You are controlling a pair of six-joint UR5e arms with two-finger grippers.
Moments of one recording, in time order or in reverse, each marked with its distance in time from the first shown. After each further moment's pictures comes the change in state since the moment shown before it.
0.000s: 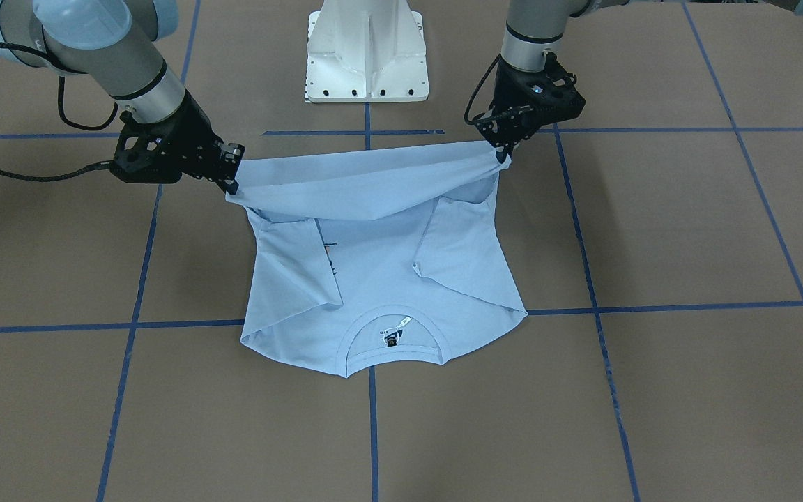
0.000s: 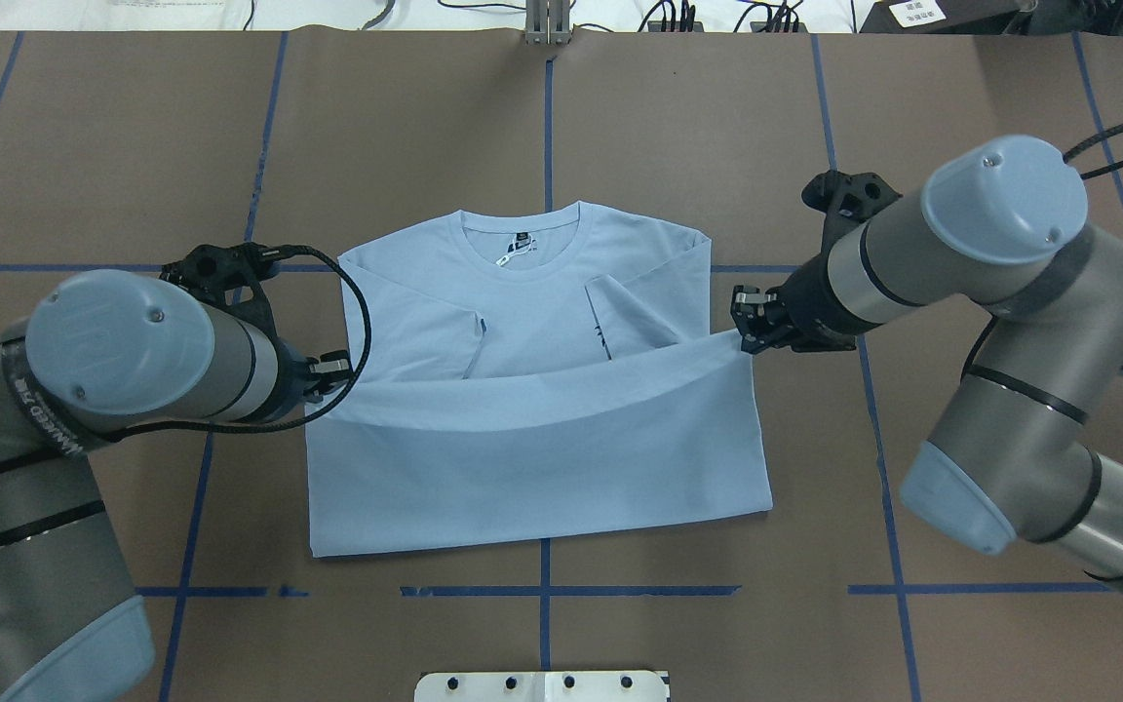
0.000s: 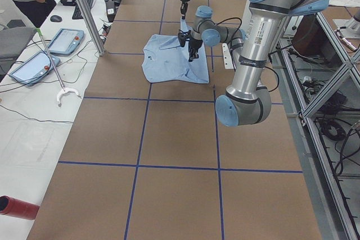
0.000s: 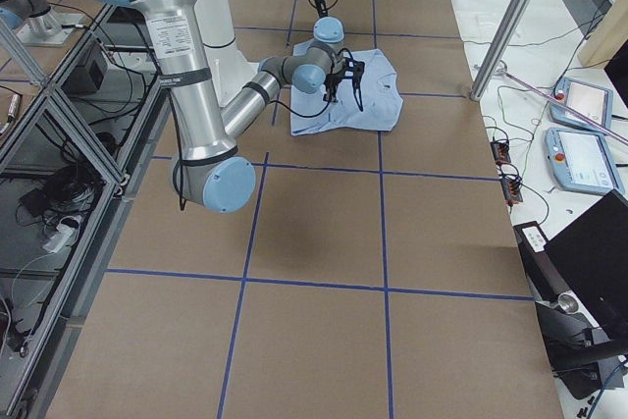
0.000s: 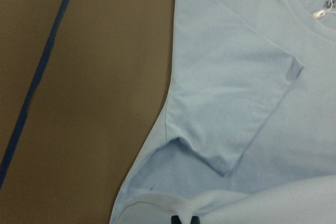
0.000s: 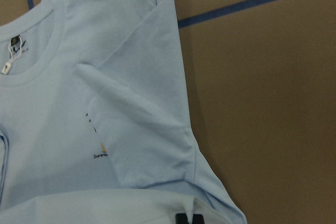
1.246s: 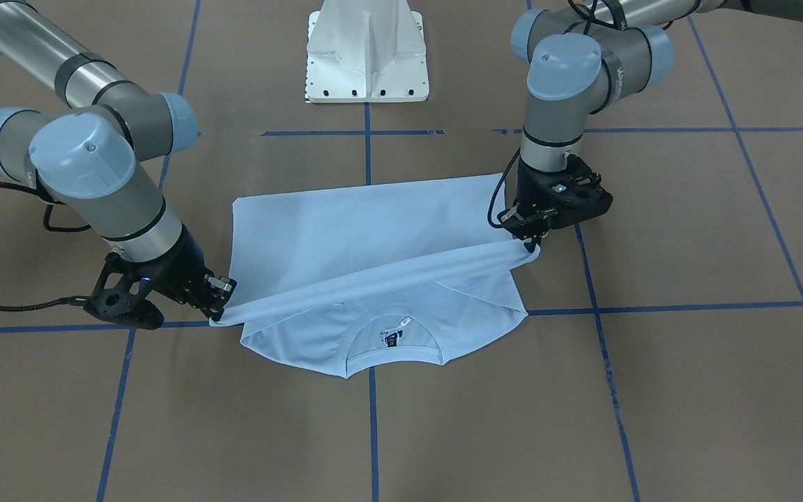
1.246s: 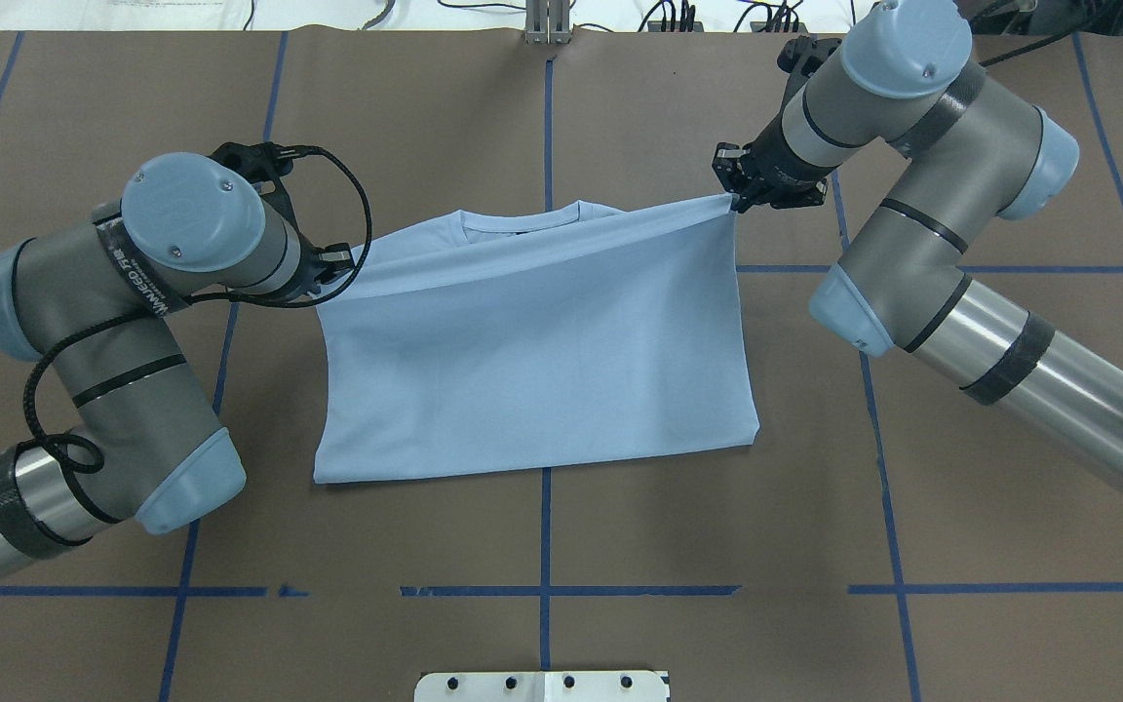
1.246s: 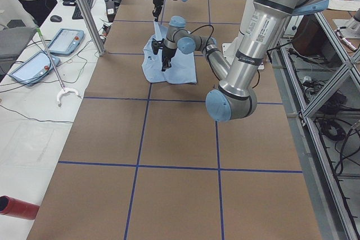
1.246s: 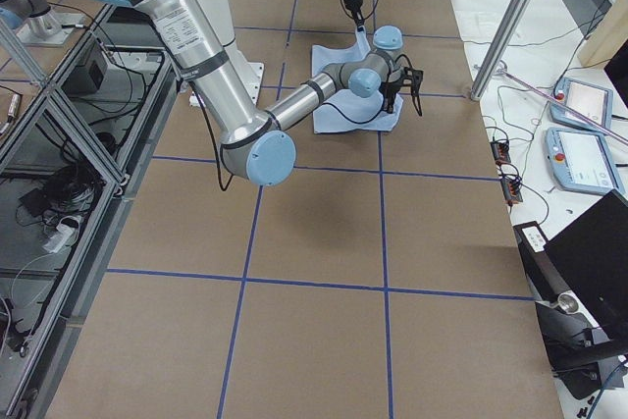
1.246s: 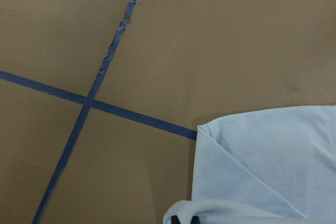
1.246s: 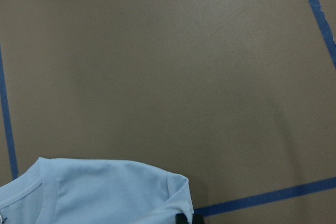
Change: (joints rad) left arm -0.143 -0.113 0.320 -0.162 0.007 0.099; right arm 0.147 0.241 -0.453 0.133 -0.021 -0.078
